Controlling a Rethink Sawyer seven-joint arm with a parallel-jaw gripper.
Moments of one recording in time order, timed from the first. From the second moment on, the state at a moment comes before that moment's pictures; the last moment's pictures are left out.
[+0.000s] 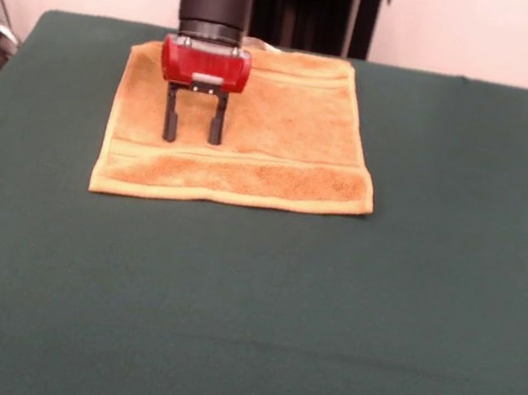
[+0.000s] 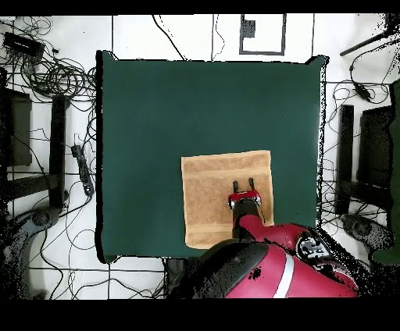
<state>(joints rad) -0.39 -0.30 -0.20 1.80 -0.74 -0.64 1.80</state>
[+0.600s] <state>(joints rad) -0.41 -0.37 -0.13 1.81 -0.73 -0.44 1.80</state>
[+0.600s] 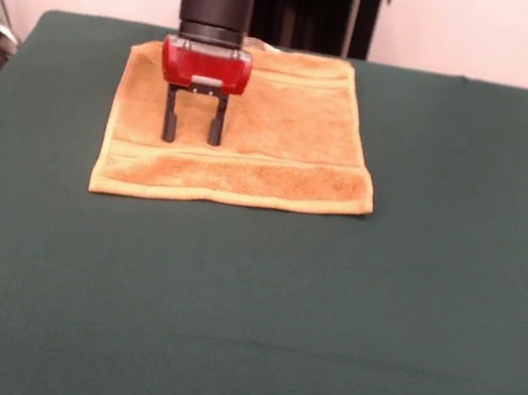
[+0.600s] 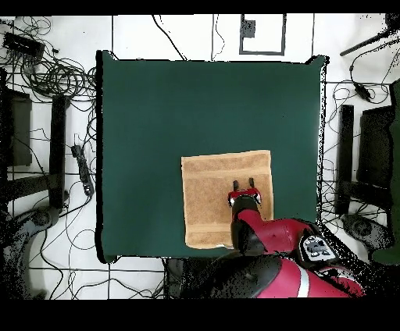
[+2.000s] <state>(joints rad) -0.43 -0.36 -0.12 1.82 -0.71 -0.47 1.80</state>
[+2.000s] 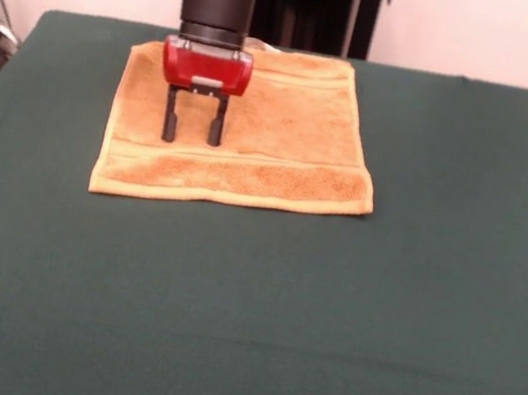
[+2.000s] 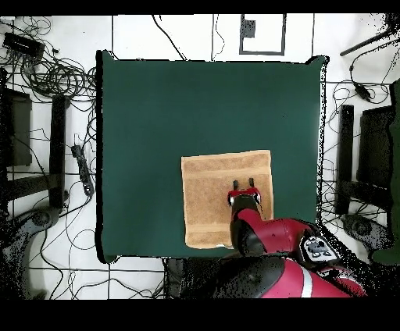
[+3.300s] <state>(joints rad) -0.41 -0.39 -0.11 1.82 -0.67 -0.39 1.80</state>
